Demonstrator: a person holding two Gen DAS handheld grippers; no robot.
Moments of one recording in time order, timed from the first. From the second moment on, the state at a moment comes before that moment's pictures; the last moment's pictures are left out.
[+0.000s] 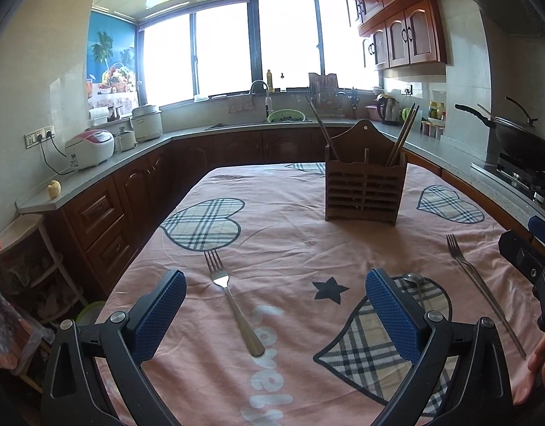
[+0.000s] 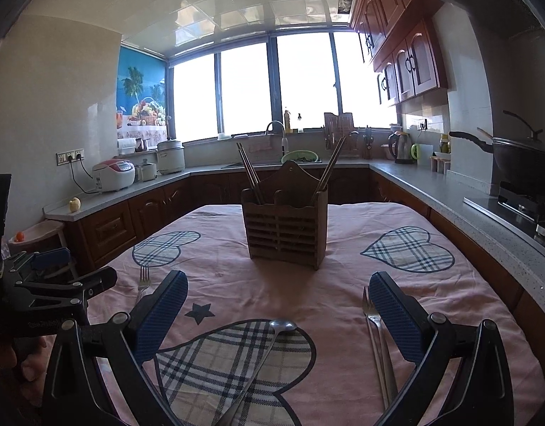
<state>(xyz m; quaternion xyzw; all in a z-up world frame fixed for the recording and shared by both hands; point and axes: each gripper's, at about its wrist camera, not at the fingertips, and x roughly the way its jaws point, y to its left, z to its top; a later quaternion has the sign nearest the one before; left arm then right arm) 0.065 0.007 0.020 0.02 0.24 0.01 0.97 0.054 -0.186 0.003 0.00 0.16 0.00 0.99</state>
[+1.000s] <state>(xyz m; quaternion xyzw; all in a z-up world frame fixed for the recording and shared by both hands) 0.036 0.021 -0.001 0.00 0.18 0.01 0.98 0.022 -0.193 -0.005 0.00 0.10 0.00 0.99</state>
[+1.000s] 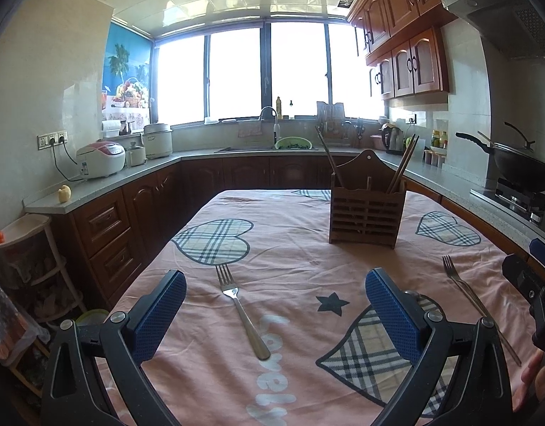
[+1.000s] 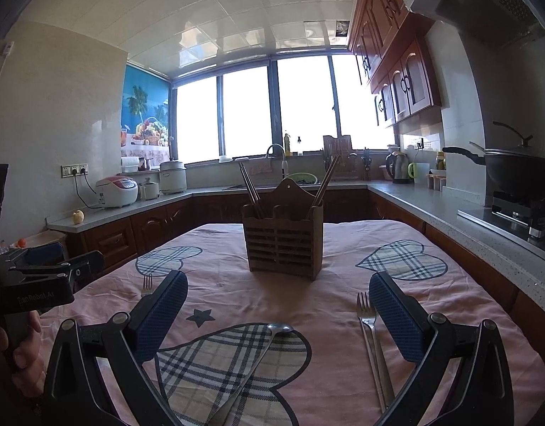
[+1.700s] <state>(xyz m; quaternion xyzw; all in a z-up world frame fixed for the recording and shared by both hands) 0.038 0.015 0.001 0.01 0.19 0.01 0.98 0.022 -0.196 -0.010 0.01 0.11 0.00 0.99</state>
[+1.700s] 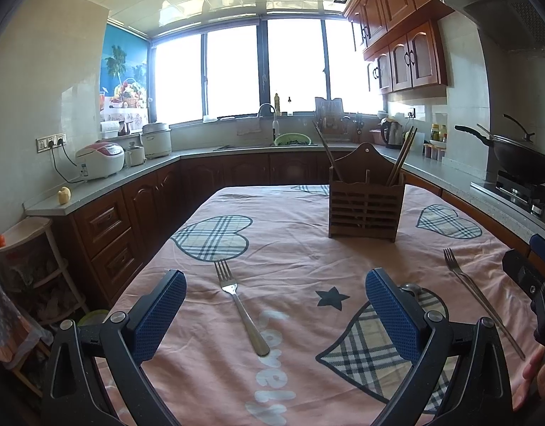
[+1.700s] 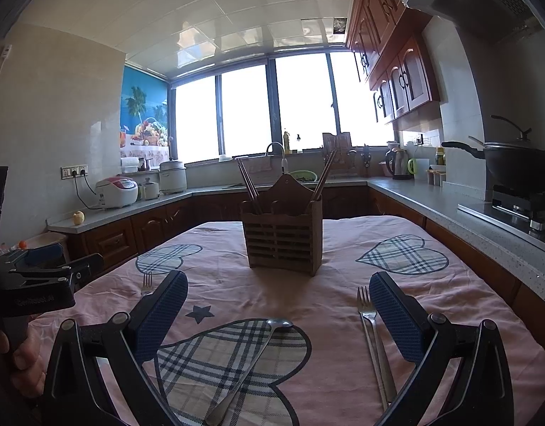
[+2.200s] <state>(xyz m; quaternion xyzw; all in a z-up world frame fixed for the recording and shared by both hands) 0.037 0.012 0.001 0.02 0.19 0.00 0.98 0.023 -0.193 -0.009 0.01 0.11 0.00 0.99</state>
